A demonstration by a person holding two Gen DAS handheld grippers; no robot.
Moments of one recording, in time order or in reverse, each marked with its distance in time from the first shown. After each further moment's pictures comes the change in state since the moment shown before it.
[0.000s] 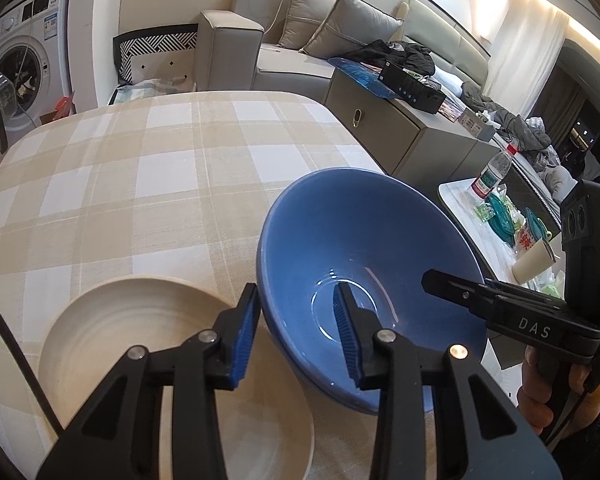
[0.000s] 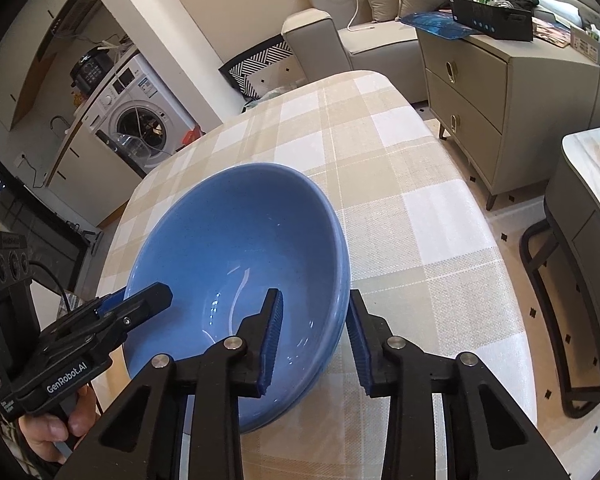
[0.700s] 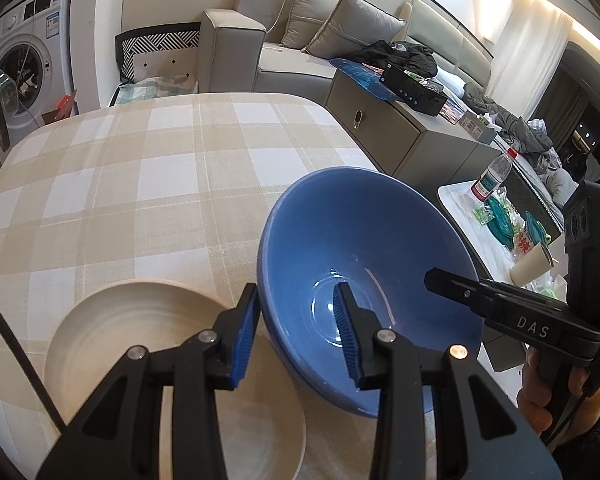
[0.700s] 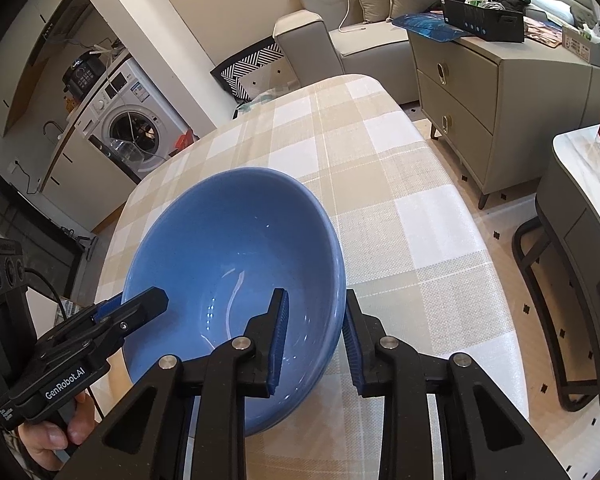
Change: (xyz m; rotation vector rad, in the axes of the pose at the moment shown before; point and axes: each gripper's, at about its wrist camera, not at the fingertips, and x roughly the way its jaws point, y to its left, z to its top) left arm -0.007 -0.003 0.008 -0.010 0.007 0.001; right arm -0.012 0.004 0.006 0.011 -0.005 -0.023
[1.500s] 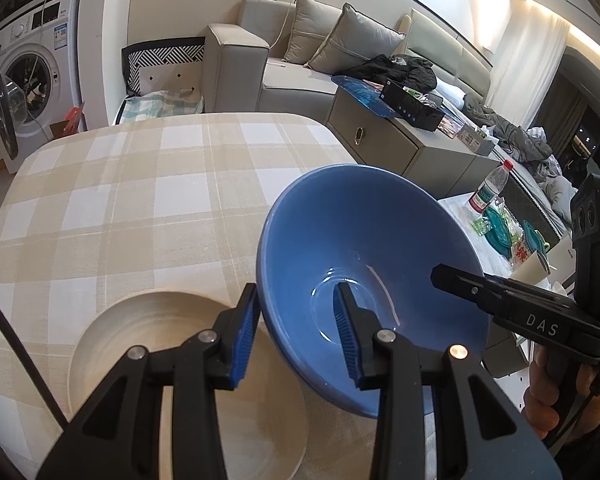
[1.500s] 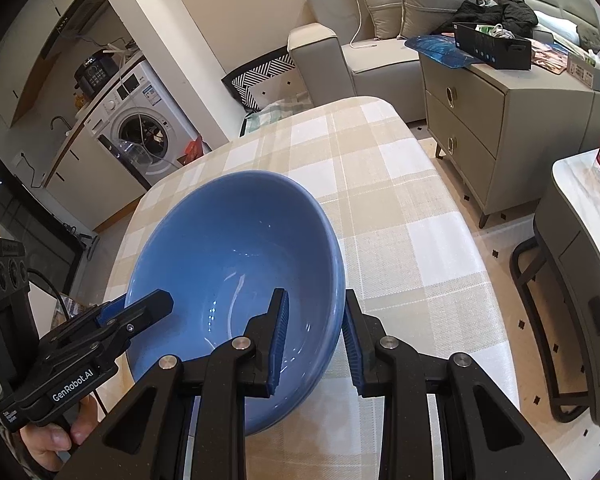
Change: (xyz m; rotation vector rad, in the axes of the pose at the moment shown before) left arm -0.031 0.001 0.003 0.003 -0.049 0.013; right arm -0.028 0.024 0.006 -0.049 -0.042 -0.002
